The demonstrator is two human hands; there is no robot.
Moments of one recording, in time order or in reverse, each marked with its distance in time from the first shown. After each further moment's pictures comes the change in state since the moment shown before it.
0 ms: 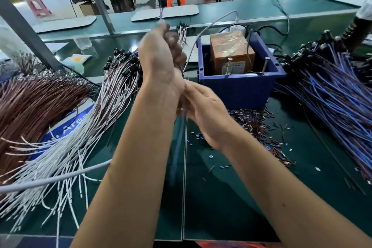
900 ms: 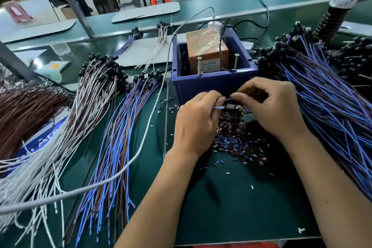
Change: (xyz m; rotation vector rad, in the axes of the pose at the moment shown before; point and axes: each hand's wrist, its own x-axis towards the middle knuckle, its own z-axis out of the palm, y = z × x) left_hand -0.057 -0.129 -0.026 1.241 -0.480 0.733; right_hand -0.043 -0.002 -0.170 -0.902 0.390 -0.498
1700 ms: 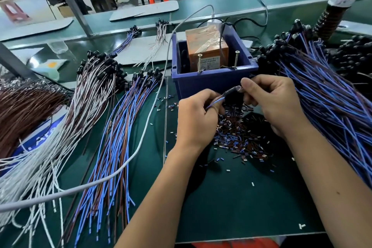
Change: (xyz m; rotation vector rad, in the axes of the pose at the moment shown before) left_hand -0.002 0.000 0.008 -0.348 0.006 -0.298; right_hand 0.001 0.009 0.007 0.465 0.037 0.338
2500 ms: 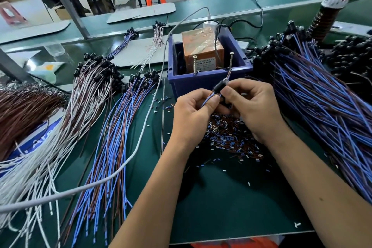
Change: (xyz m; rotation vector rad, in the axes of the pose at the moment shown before) left_hand 0.001 0.006 -0.004 -0.497 -0.103 -0.110; right_hand -0.014 -0.008 0.030 0.221 -0.075 -0.015
